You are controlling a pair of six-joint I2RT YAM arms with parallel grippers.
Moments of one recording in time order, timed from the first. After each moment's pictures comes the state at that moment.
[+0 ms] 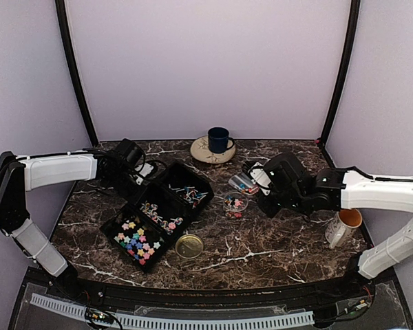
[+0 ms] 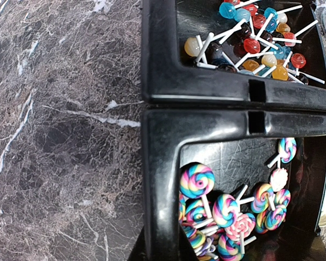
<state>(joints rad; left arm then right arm) -0.53 1.57 1.07 -0.66 -0.01 0.04 0.97 1.31 0.92 -0.41 0.40 -0.05</state>
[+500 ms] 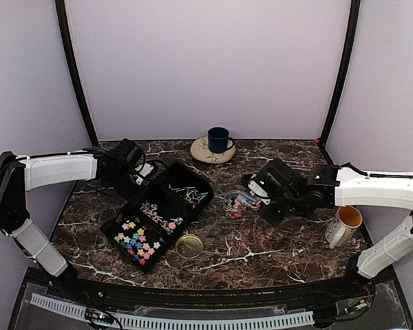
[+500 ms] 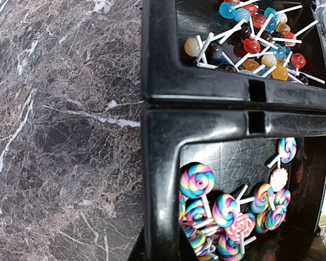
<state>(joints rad) -0.53 1.57 1.07 -0.66 -0.01 0.04 1.02 1.36 1.01 -0.69 0.44 0.00</state>
